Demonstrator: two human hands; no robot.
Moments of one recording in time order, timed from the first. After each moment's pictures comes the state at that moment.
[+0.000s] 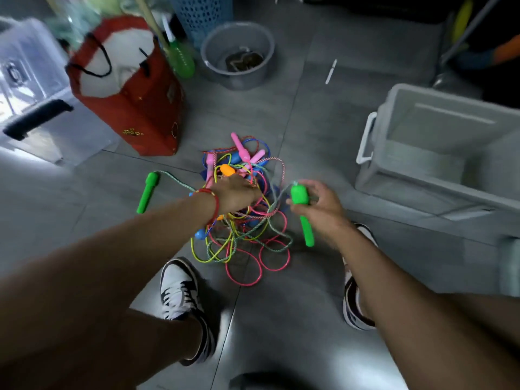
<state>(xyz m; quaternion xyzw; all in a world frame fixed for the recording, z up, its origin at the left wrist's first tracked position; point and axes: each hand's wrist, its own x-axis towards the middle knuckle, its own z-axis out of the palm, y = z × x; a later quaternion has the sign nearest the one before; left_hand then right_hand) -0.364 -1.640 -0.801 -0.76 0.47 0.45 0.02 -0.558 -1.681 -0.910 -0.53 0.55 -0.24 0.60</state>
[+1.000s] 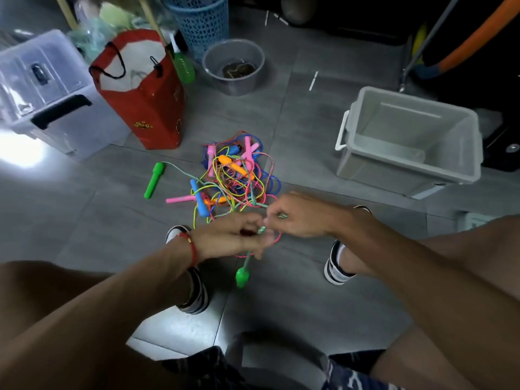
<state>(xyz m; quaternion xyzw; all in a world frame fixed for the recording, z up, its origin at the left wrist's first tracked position) -0.402 -1.475 -0.778 -0.57 0.57 0.57 -0.17 -0.580 -1.589 -0.782 -0.90 0.25 0.06 0.36</state>
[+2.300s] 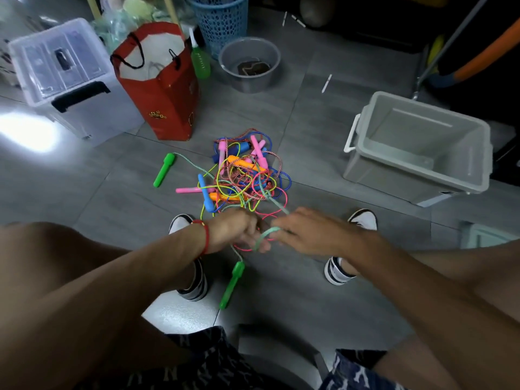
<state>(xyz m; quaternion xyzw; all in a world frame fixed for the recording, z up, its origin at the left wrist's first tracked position) -0.415 -1.474 -0.787 -0.65 0.34 0.64 -0.21 -0.596 -1.546 -0.762 -0.93 0.19 0.10 0.30</state>
